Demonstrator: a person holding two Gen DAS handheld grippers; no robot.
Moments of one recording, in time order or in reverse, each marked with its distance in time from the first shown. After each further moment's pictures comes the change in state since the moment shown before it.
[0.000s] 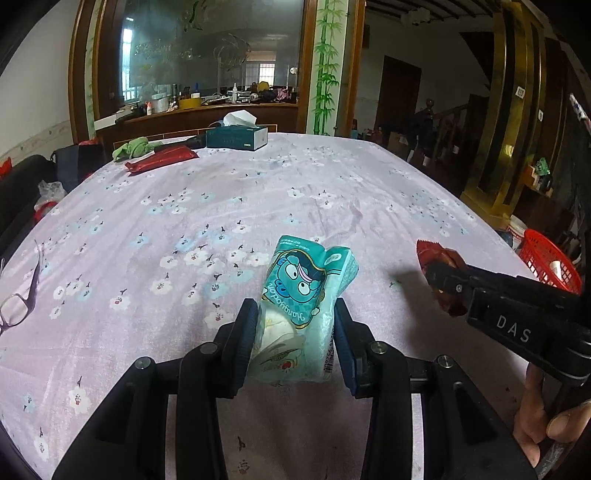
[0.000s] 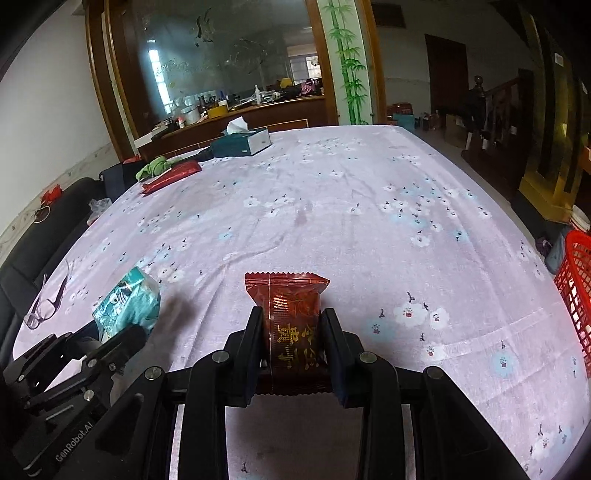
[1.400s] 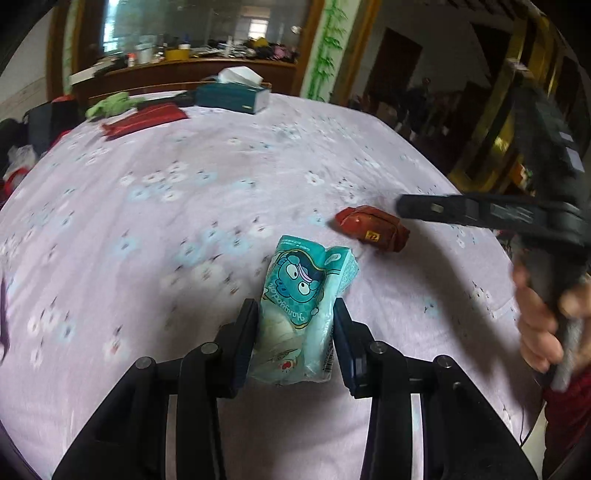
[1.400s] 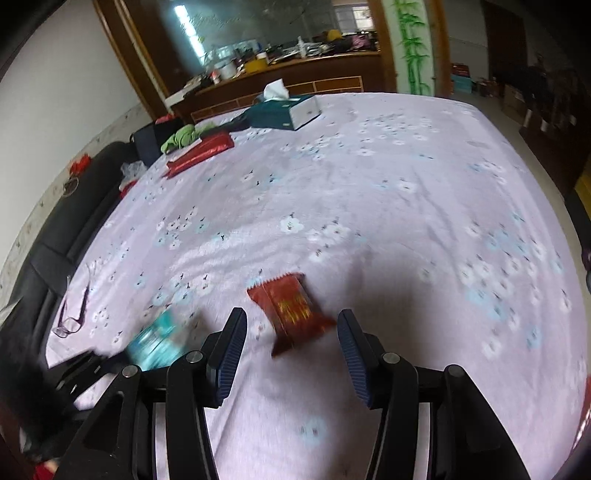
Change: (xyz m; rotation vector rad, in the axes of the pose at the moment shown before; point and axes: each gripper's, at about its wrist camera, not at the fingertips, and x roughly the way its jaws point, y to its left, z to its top) left arm 0.044 0.060 0.040 -0.077 0.178 -0.122; right arm 0.088 0.012 0.102 -0.082 0.248 0.200
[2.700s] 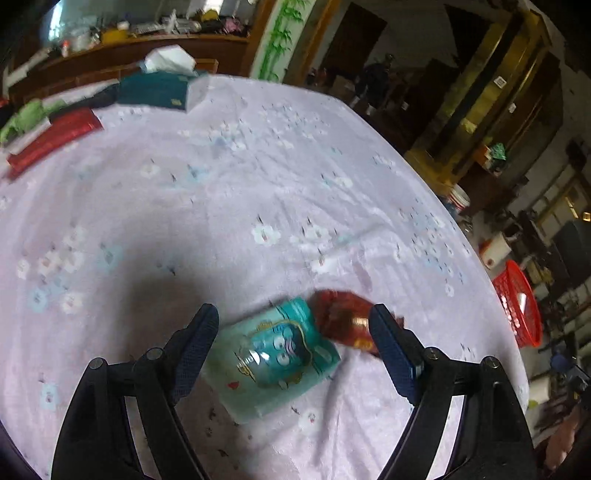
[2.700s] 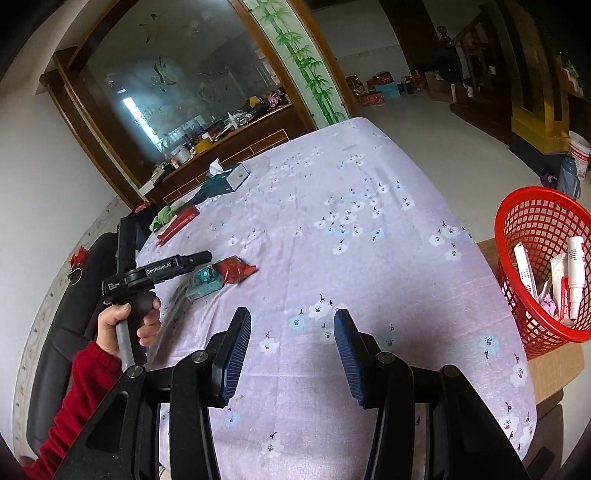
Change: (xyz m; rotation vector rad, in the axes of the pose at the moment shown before) left arm 0.096 -0.015 0.099 0.069 0.161 -0.242; right arm -0.180 -0.076 -0.134 0.315 -0.246 -0.021
